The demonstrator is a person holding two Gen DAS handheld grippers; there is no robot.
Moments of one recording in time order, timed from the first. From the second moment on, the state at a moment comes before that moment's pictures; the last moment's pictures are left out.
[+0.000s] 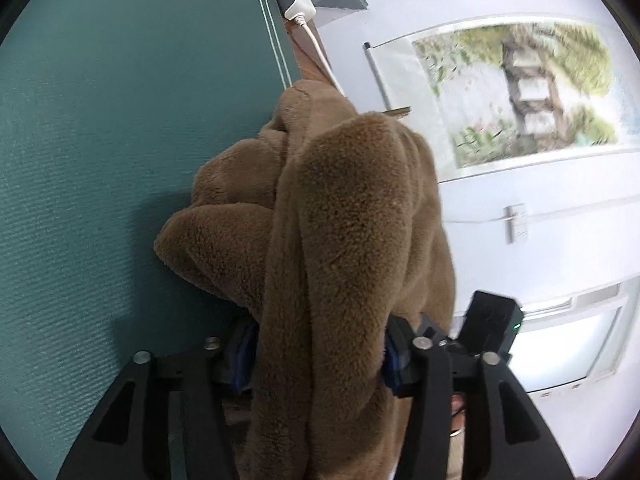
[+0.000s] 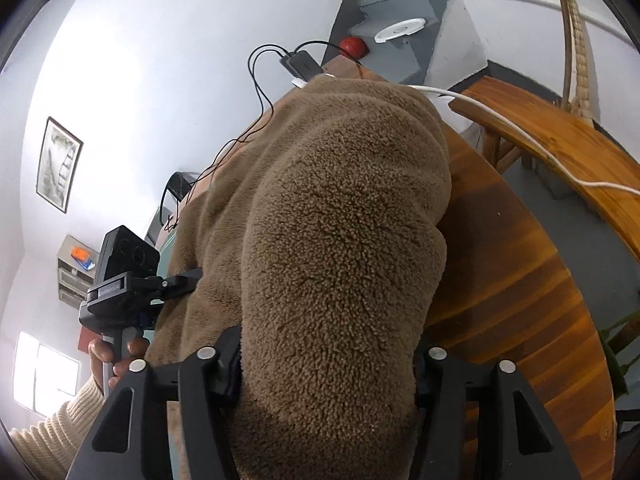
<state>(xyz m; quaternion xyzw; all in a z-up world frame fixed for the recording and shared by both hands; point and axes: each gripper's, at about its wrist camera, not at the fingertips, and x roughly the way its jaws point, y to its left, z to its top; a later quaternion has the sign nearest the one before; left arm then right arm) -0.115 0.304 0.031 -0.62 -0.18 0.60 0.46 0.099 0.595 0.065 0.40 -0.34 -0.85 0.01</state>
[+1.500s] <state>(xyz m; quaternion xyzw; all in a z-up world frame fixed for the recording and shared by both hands) 0.012 0.357 0.087 -0.52 0.12 0.77 0.36 0.126 0.484 0.087 0.41 -0.04 -0.90 -0.12</state>
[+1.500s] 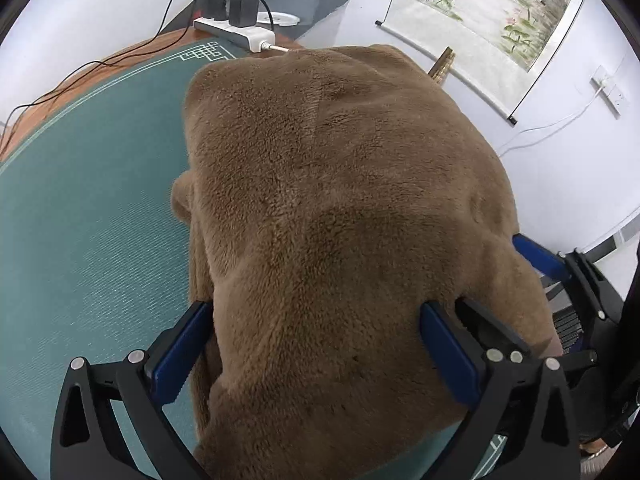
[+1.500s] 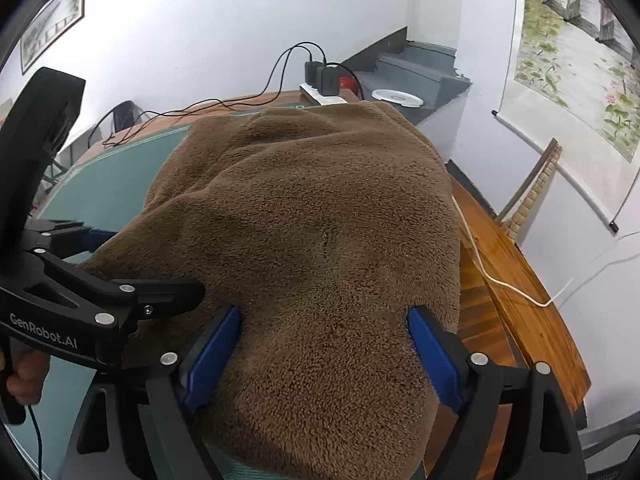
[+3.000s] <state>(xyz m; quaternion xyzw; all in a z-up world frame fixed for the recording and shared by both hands) 0.082 0.344 0.173 -0.44 0.16 0.84 0.27 0.210 0.487 0.145 0.43 -0.07 -0.84 -0.31</state>
